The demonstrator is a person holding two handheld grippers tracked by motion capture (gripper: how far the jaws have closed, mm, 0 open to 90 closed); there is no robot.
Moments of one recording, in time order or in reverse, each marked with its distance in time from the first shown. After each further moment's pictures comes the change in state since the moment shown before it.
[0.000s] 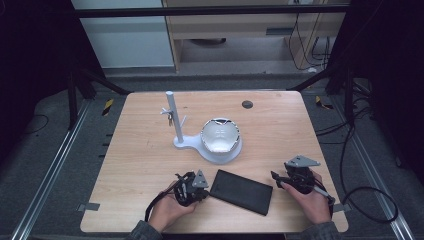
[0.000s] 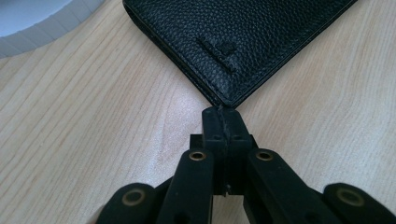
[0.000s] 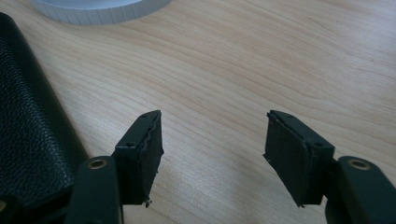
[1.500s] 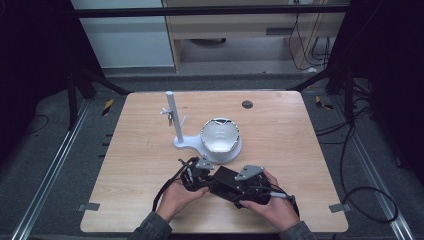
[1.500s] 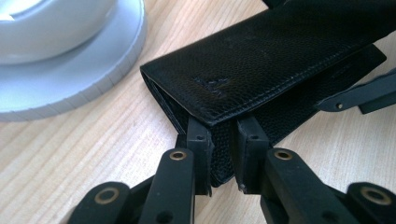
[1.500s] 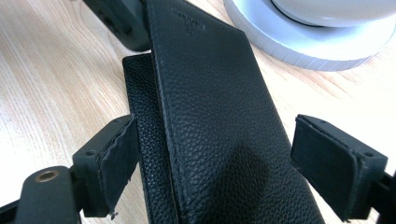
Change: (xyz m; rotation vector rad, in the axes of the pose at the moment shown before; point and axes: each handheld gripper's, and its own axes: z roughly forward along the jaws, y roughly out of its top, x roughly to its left) left arm 0.020 0.038 -0.004 -0.120 -0.052 -0.120; right arm 0.126 0.049 0.010 0.129 0.209 -0.299
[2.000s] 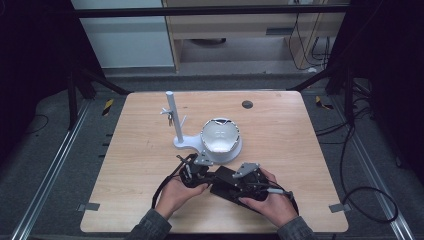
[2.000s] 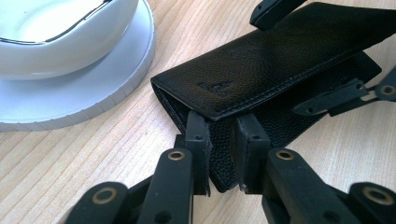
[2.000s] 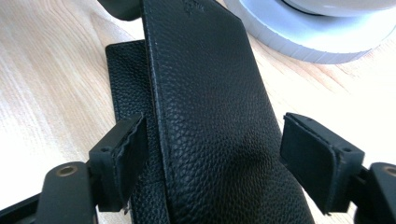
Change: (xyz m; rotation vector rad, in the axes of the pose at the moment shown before) left arm 0.005 0.005 -0.006 -0.015 -0.001 -0.004; right arm -0.004 0.006 0.007 0.074 -0.016 -0.023
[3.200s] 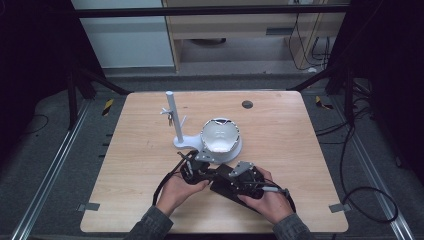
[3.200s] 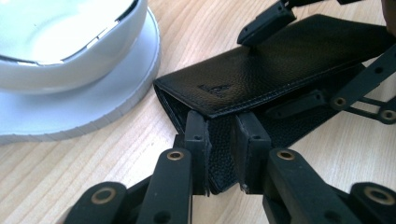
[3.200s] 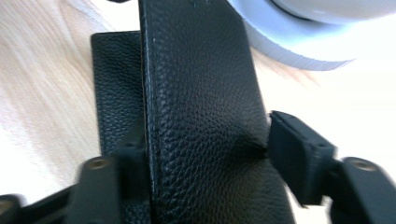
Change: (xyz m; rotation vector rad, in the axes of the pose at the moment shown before) left arm 0.004 0.012 -0.002 -0.007 0.002 -0.006; right arm 0.001 0.007 0.011 0.031 -0.081 -0.063
